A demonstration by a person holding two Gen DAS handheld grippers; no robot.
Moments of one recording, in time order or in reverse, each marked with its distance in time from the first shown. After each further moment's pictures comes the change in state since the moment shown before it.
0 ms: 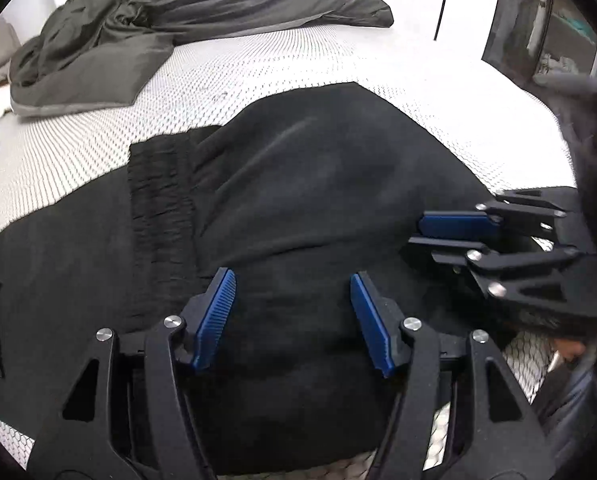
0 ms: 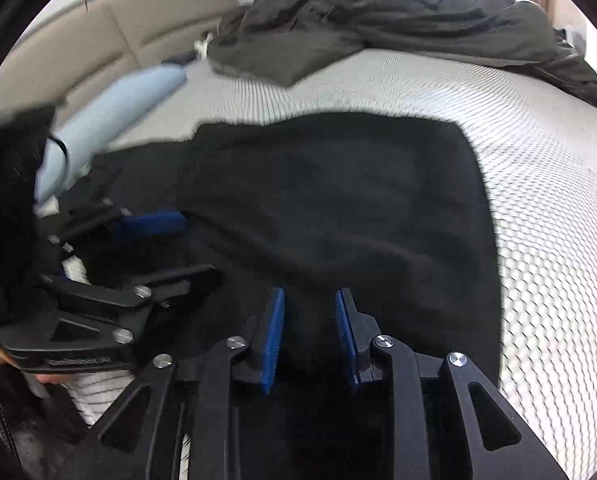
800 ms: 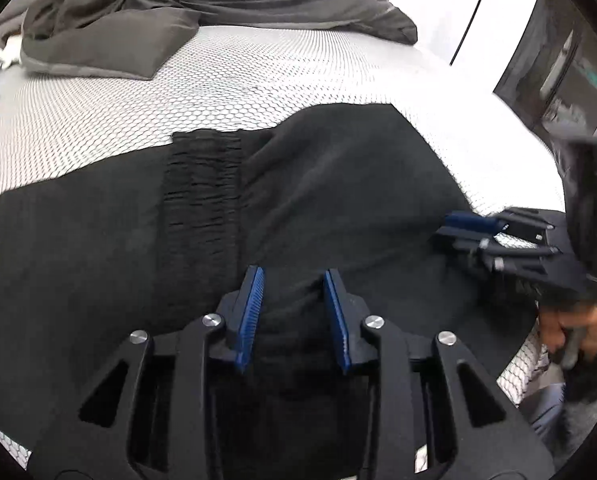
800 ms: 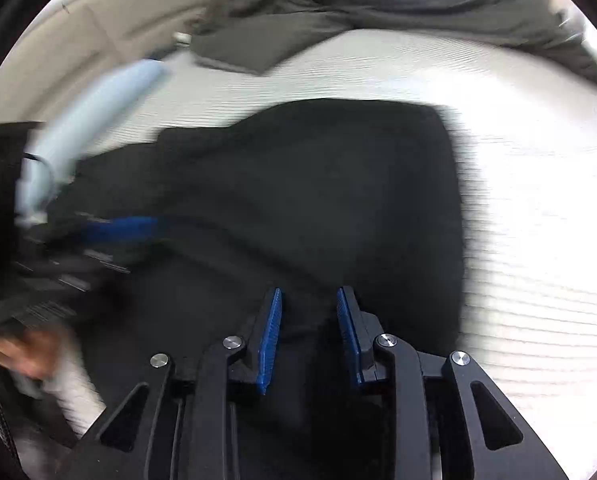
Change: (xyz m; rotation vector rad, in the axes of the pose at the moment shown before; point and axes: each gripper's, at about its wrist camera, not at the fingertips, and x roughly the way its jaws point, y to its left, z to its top) left arm 0.003 0.048 0.012 -0.161 0.006 -0.059; right arm 0.030 -0.035 0.038 0.038 0.058 -0.099
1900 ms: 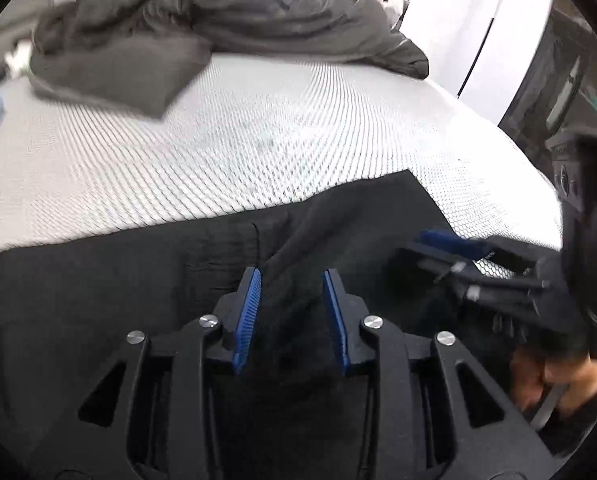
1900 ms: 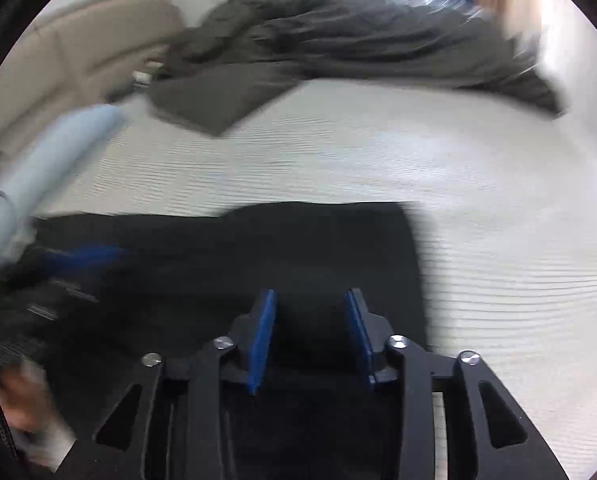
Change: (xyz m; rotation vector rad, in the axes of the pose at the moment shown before) left arm 0.011 0.009 0.048 -0.061 -0.059 0.015; right arm 0.037 0.058 0.092 0.104 -0.122 0.042
